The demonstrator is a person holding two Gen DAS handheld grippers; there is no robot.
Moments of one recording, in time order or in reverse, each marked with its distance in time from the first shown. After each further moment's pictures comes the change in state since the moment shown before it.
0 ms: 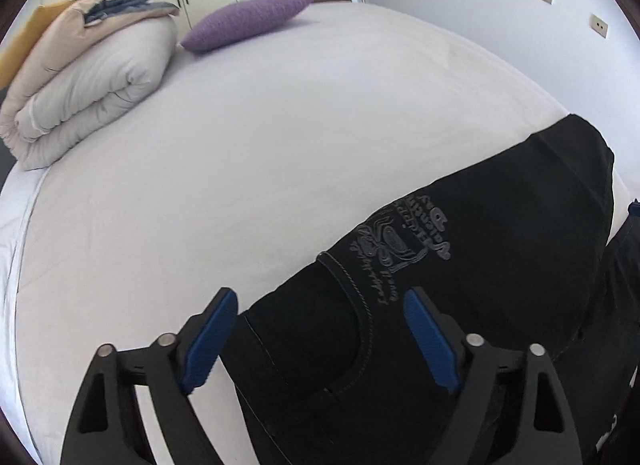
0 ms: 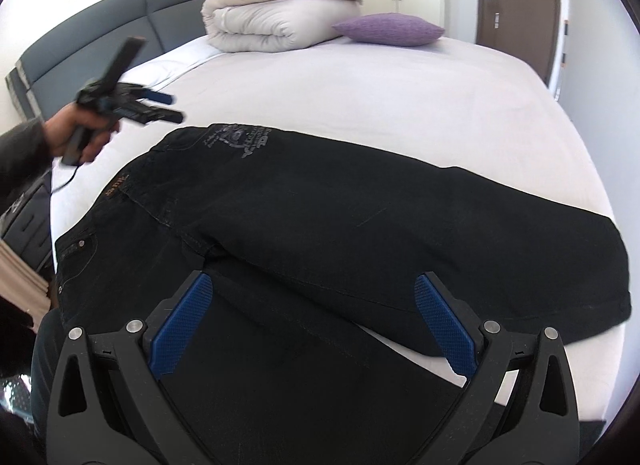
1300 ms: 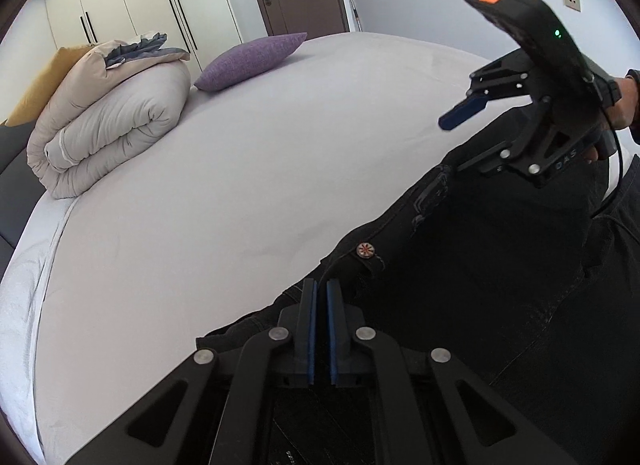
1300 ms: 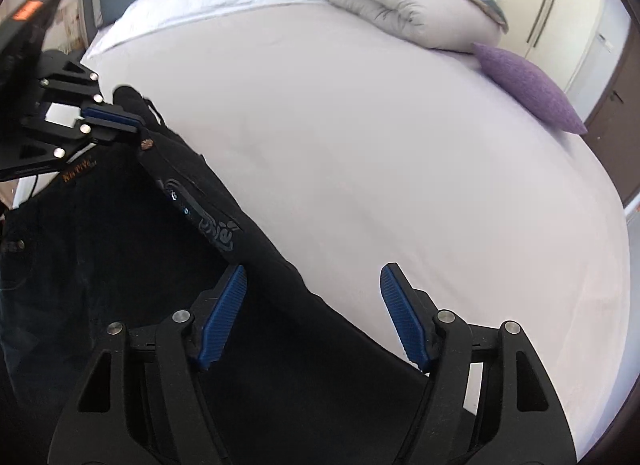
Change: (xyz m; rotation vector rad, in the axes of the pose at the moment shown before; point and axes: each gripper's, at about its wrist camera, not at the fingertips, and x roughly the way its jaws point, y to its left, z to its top) left arm -0.046 -0.068 -0.084 0.059 -0.193 0.128; right arm 0.181 0.082 0.178 -0.502 0.168 0.088
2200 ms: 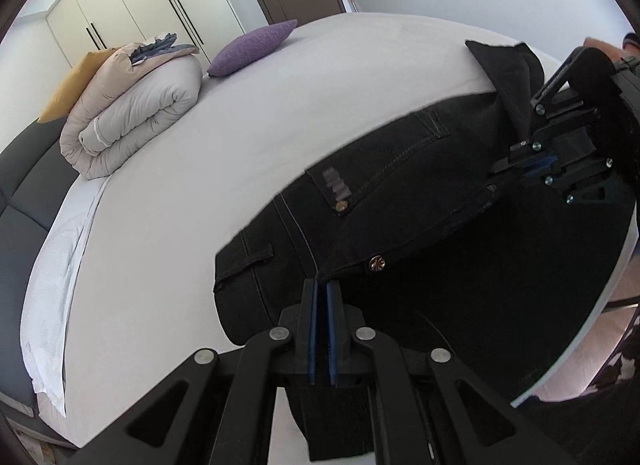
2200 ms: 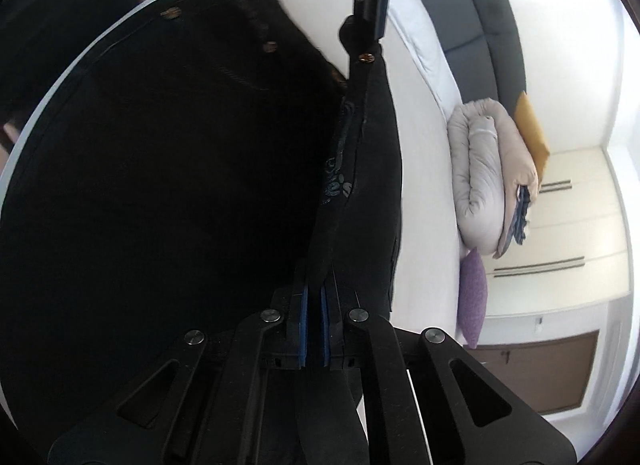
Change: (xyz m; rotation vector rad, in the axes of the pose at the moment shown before) left arm -0.121 -0.075 -0.131 0.084 0.084 0.110; right arm -0.047 0.325 -0.125 -0.995 -0.037 -0.395
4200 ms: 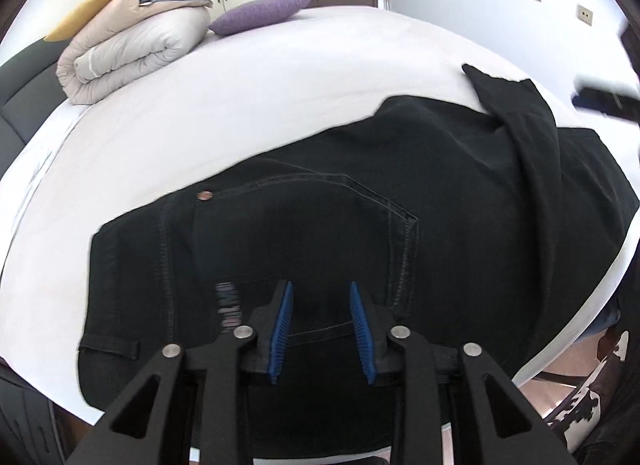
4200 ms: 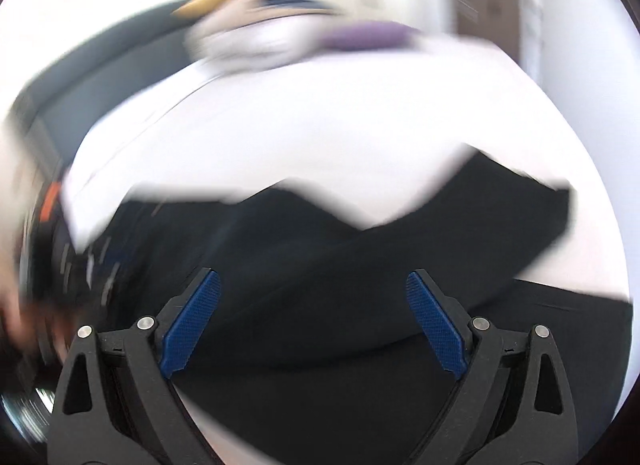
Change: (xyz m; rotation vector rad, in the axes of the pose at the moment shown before) left arm 0.056 -0.085 0.056 -0.275 0.068 -0.107; right arm -0.090 -0.045 -0.250 1.766 0.039 0.154
